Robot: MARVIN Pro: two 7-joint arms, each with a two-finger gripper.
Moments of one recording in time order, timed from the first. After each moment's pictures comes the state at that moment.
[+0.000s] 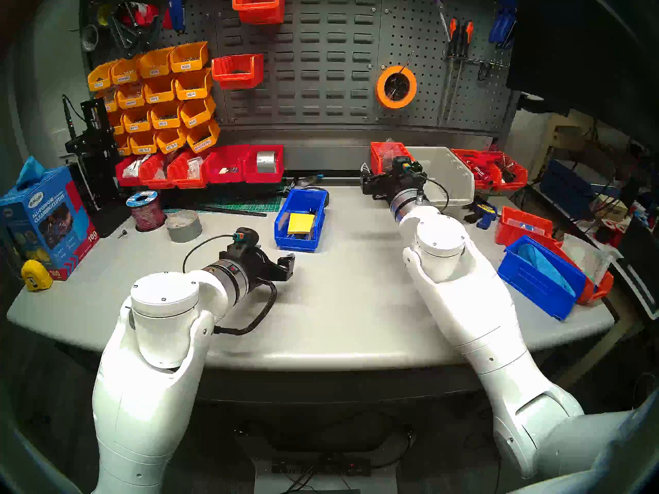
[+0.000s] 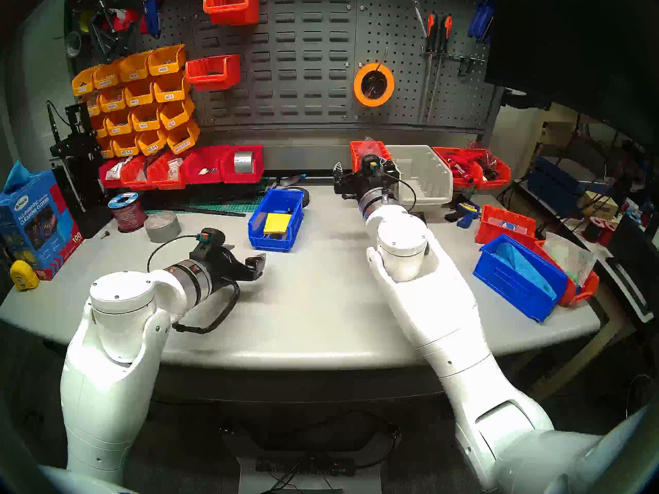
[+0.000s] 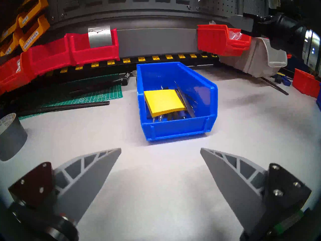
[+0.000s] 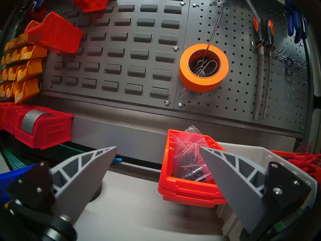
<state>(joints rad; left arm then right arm) 1.72 -1.32 -1.51 -2.23 -0.17 0.86 -0.15 -1.19 -1.30 1.21 -1.68 0.19 0.26 -0.19</state>
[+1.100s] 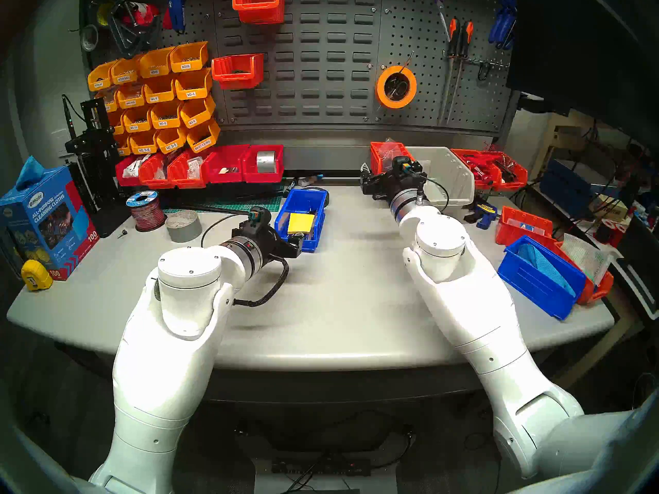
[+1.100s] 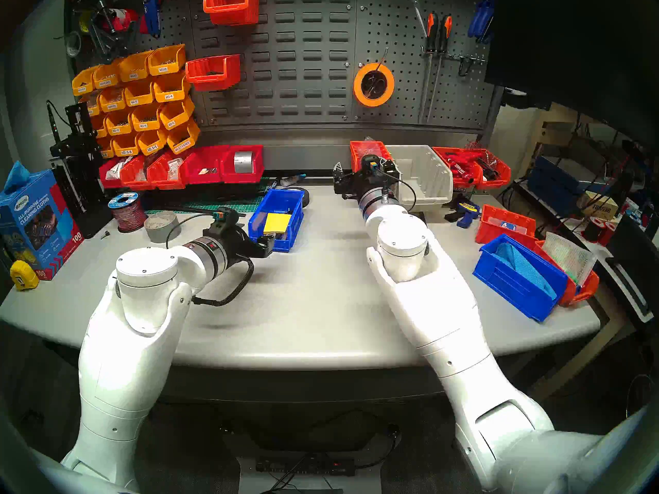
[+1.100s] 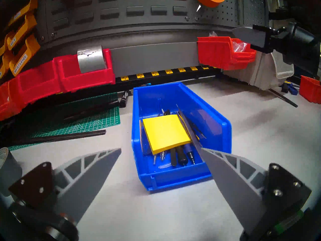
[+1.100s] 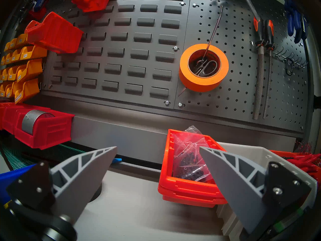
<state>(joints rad) 1.55 -1.33 -1.46 -2.10 -0.12 0.80 -0.15 -1.19 -1.30 1.21 -1.69 0.19 0.26 -0.19</state>
